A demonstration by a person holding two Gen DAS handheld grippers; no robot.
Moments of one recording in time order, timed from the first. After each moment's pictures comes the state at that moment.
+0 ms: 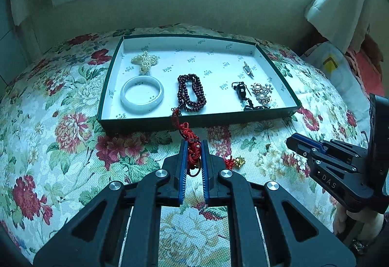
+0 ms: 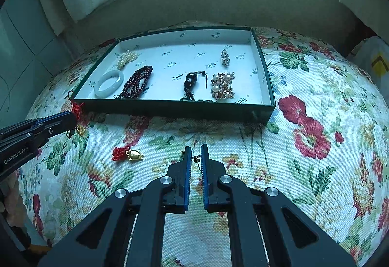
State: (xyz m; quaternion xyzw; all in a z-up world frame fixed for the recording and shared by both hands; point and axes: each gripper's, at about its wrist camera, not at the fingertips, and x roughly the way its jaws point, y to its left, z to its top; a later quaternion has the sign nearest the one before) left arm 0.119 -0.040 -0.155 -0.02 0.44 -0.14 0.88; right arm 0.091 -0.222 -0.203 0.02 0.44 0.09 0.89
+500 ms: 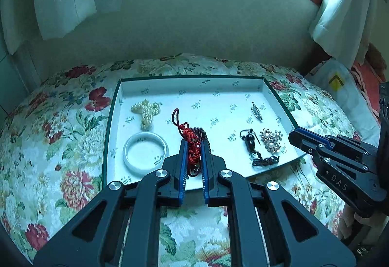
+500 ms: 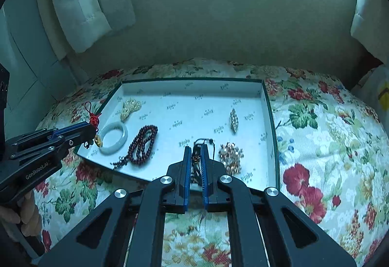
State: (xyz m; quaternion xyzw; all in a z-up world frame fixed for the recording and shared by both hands) left arm 0.186 -0.046 -0.129 -0.01 0.40 -0.14 0.91; right arm 0.156 -0.212 -0.159 0.03 0.38 0.10 0.92
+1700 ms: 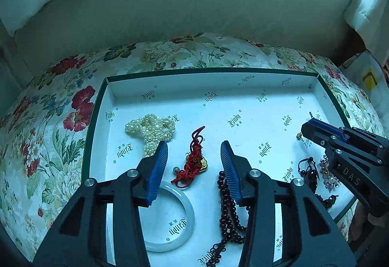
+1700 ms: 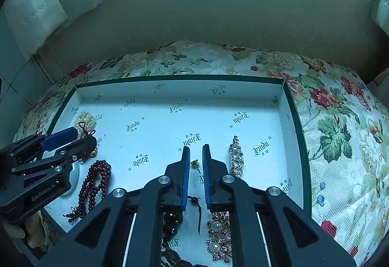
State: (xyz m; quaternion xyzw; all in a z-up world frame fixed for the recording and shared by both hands) left arm 0.288 -0.055 -0.193 0.02 0.45 -0.10 0.89; right arm 0.267 -0.207 -0.209 0.03 0.43 0.07 0.90
